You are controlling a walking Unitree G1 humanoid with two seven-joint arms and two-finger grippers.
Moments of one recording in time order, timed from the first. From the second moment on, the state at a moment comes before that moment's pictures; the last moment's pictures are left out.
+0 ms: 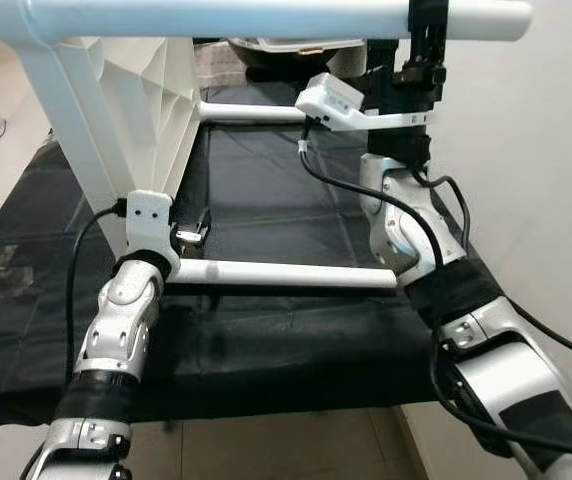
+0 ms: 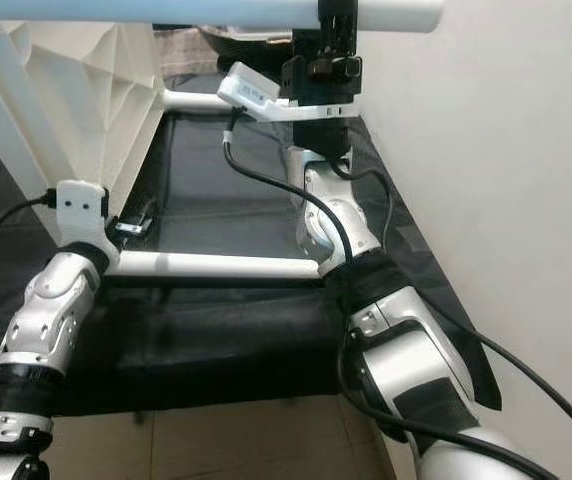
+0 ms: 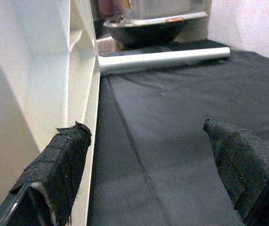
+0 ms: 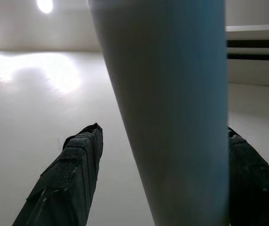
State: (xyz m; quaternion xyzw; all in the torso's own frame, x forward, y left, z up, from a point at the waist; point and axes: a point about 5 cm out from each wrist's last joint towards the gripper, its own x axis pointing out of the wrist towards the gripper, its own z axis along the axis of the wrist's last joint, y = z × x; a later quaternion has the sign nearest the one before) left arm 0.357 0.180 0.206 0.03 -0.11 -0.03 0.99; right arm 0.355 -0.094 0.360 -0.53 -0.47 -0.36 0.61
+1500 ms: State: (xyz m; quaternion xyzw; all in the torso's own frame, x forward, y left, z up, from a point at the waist) left arm 0.365 0.257 0.313 0.32 -0.22 0.04 0.92; right arm 0.394 -0.116 0.376 -0.41 -0.34 -0.29 0.80
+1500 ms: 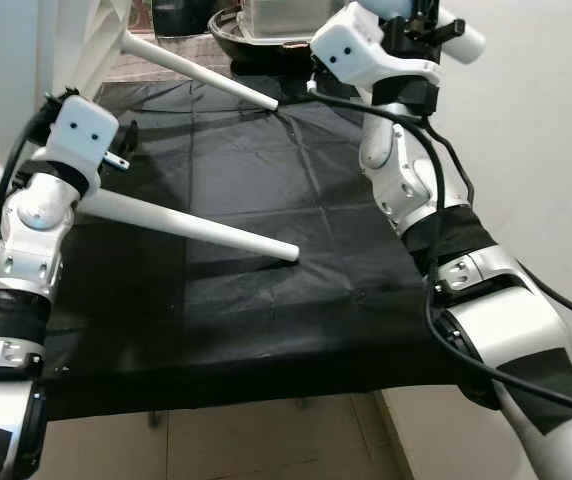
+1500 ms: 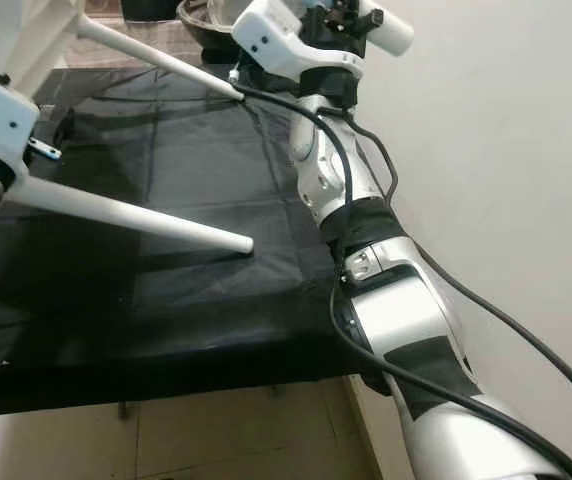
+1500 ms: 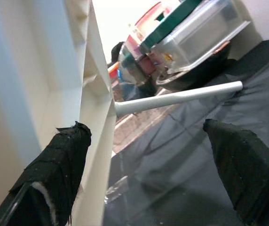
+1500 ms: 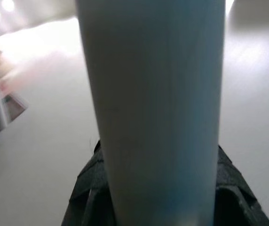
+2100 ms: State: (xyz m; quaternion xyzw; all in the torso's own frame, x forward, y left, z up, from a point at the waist) left arm 0.363 0.241 0.404 0.36 -0.32 0.05 0.87; right arm 0.417 -0.154 0.309 -0.18 -0.11 -0.23 0.95
